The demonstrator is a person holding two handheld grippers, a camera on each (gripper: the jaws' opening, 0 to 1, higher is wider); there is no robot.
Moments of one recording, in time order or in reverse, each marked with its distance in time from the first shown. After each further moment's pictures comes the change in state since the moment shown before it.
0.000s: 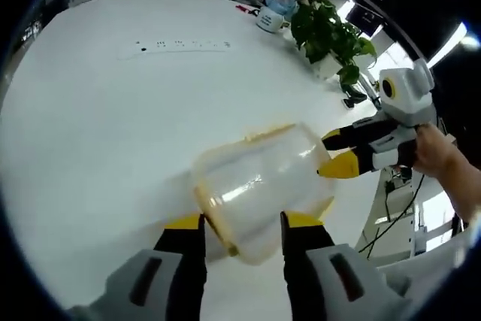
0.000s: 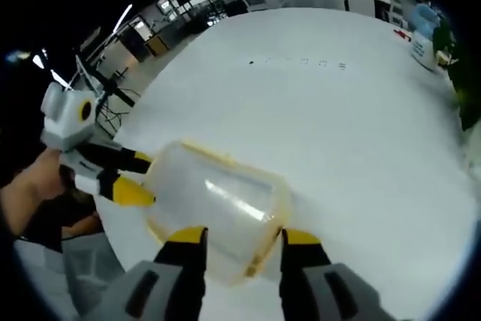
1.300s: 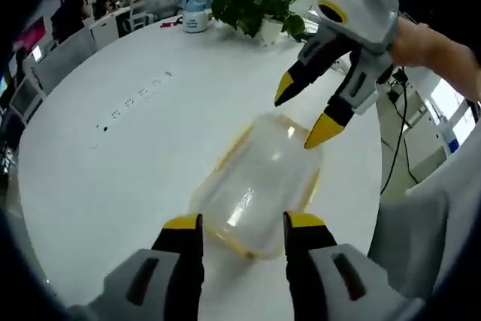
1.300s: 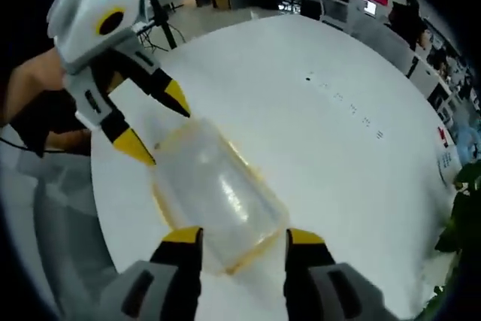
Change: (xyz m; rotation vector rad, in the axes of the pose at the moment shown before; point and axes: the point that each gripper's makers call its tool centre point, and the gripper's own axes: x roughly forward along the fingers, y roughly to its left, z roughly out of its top) left arm -0.020 -0.017 0.025 0.557 0.073 0.037; right arm -0.014 0.010 0.020 -0.498 0.143 -0.042
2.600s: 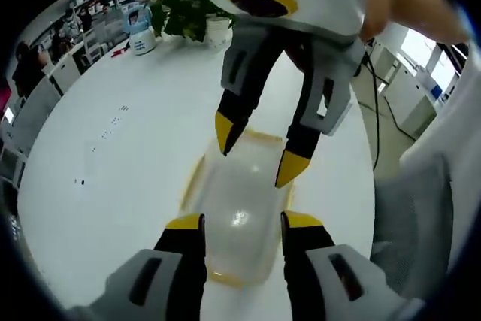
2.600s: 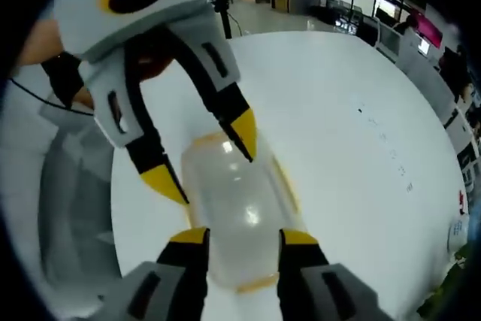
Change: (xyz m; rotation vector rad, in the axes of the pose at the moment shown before) left arm 0.022 -0.038 0.022 0.249 0.013 -0.118; right arm 0.013 0.030 0.014 -0.281 0.000 0.147
